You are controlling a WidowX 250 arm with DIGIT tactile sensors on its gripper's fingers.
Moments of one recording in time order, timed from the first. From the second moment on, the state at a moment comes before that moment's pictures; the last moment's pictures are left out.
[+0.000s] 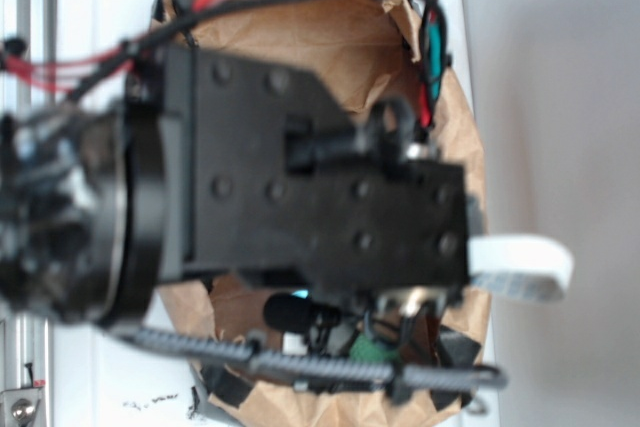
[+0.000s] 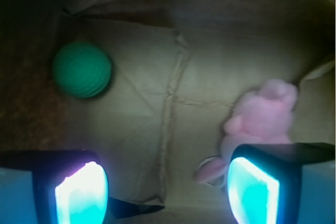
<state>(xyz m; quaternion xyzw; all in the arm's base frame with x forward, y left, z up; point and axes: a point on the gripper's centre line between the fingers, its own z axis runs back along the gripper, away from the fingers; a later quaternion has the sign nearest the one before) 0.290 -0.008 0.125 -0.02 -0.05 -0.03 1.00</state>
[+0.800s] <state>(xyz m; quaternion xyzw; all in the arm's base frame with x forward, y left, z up) 0.285 0.007 0.097 0.01 -0.07 -0.09 0.99</state>
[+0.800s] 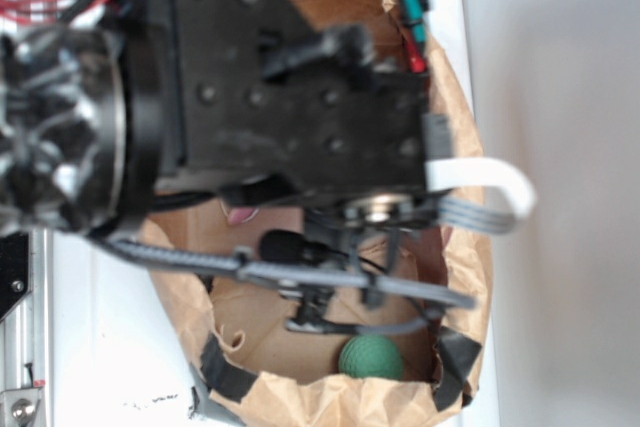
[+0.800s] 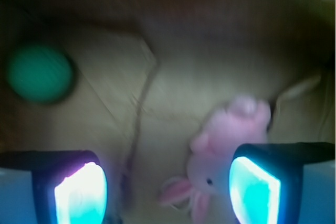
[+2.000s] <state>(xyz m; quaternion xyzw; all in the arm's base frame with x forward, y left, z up) 0.286 -0.005 0.073 0.05 -0.11 -0.19 0.97</state>
